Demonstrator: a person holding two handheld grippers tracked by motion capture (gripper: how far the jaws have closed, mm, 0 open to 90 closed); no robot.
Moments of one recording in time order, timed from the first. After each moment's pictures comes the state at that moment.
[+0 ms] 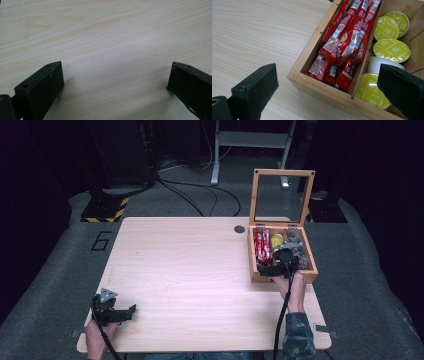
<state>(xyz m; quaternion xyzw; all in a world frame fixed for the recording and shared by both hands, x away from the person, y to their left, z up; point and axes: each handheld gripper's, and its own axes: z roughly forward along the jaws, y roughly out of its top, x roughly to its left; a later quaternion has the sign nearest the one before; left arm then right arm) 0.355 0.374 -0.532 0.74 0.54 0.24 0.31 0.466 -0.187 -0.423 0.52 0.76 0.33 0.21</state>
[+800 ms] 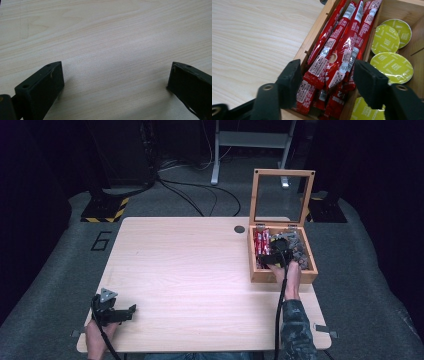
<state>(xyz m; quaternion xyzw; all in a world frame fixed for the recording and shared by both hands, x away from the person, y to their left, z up) 0.355 0.374 -0.532 0.74 0.54 0.24 0.31 0.513 -0.186 -0.432 0.53 0.76 0.31 0.20</state>
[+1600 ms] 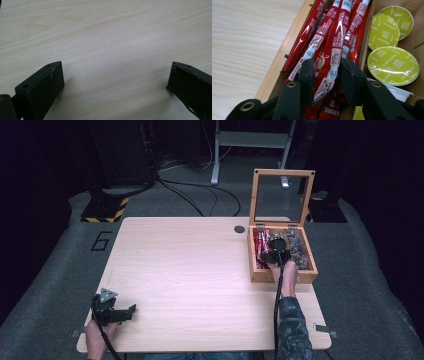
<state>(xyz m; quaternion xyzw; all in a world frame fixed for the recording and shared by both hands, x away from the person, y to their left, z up) 0.355 0.374 -0.532 0.74 0.54 0.24 0.31 0.530 -0.185 -0.450 0.58 0.74 0.29 0.19</state>
